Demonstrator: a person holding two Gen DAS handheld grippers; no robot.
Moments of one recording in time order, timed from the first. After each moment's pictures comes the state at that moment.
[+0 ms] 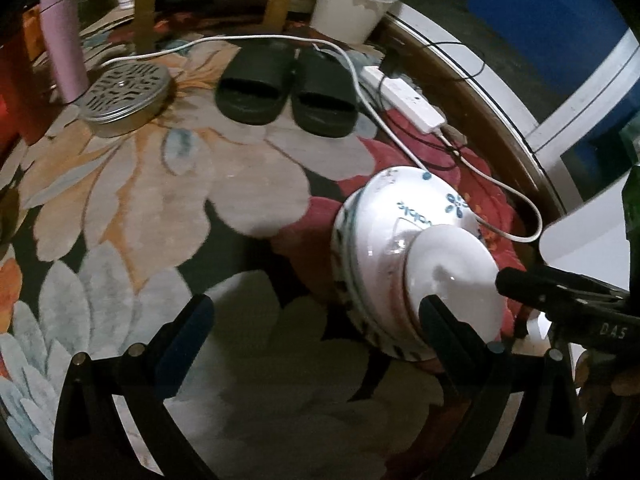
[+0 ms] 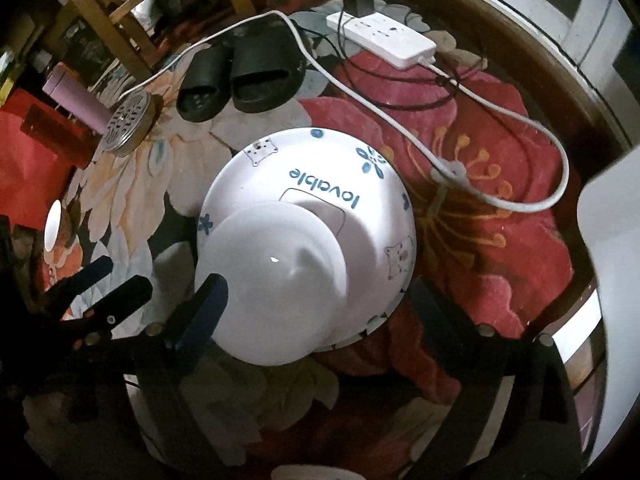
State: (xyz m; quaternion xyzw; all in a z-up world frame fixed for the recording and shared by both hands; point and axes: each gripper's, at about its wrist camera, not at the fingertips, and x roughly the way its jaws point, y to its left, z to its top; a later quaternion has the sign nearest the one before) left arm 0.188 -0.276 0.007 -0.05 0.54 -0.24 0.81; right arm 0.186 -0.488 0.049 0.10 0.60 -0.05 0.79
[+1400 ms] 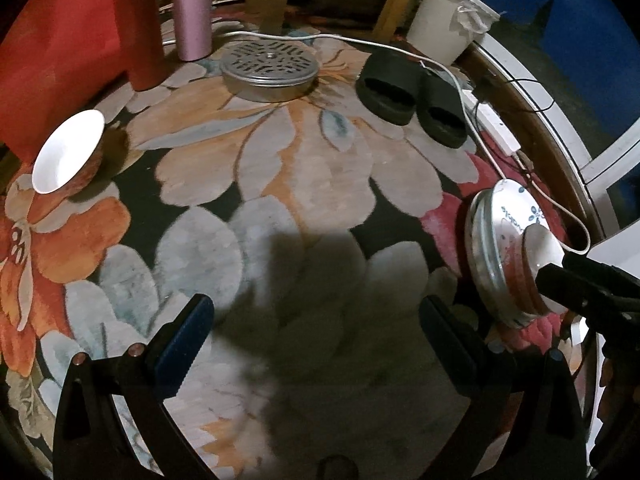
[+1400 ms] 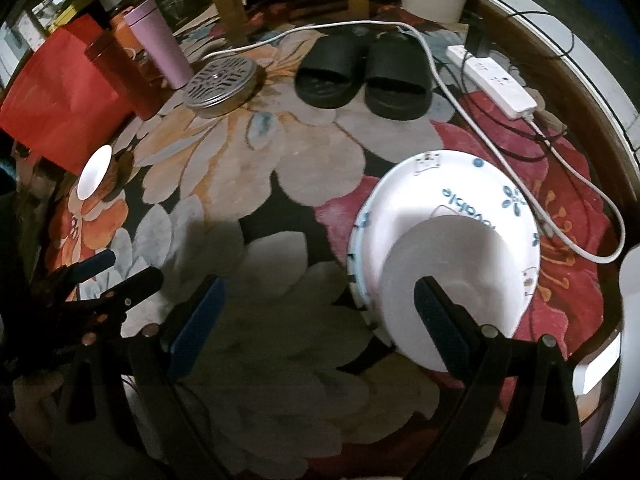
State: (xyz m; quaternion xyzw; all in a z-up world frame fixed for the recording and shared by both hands) left arm 0.177 -0.140 -0.004 -0.06 0.55 -0.13 0.82; right arm 0.192 -0.360 0.052 0.03 0.58 0.04 0.81
